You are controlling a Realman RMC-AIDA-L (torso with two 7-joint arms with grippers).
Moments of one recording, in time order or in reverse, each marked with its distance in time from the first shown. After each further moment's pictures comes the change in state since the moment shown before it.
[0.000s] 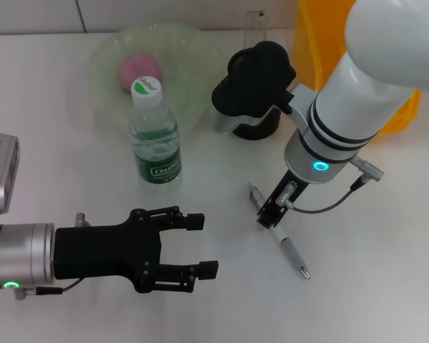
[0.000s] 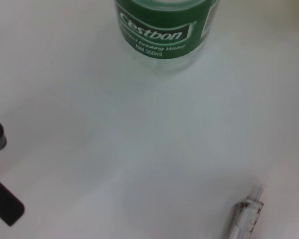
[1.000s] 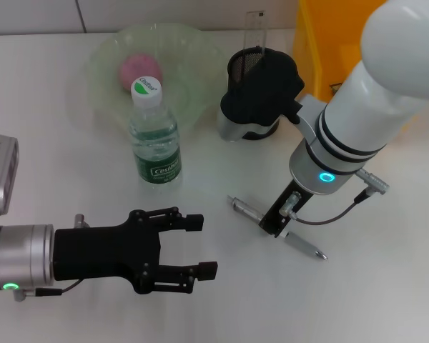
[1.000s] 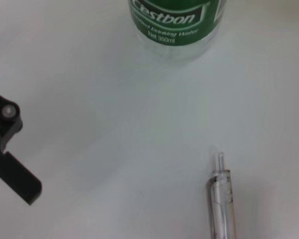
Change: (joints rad) left arm 0.003 0.000 0.000 0.000 0.000 -0.001 0.000; right arm -0.061 0.000 0.005 -0.040 0.017 0.001 -0.010
